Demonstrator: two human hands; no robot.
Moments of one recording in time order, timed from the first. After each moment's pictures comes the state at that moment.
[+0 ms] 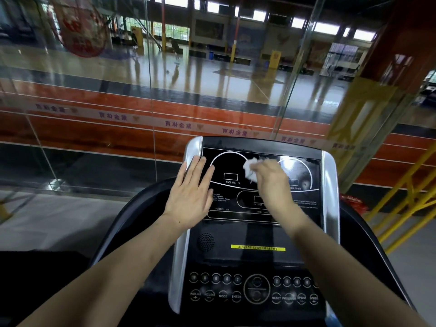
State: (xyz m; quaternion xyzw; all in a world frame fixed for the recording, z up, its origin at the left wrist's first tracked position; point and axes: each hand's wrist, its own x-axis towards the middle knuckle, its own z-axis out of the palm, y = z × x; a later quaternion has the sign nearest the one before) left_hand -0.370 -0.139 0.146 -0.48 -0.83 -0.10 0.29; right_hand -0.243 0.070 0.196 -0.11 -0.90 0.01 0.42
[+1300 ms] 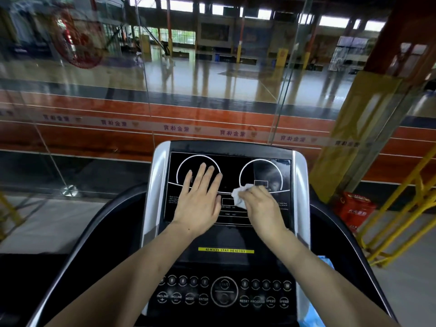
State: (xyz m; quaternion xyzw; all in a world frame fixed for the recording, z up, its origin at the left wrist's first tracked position) left_hand -0.293 -0.057 0.158 -0.46 -0.84 -0.11 0.25; right_hand -0.171 0.114 0.147 -0.05 -0.92 0.04 0.39
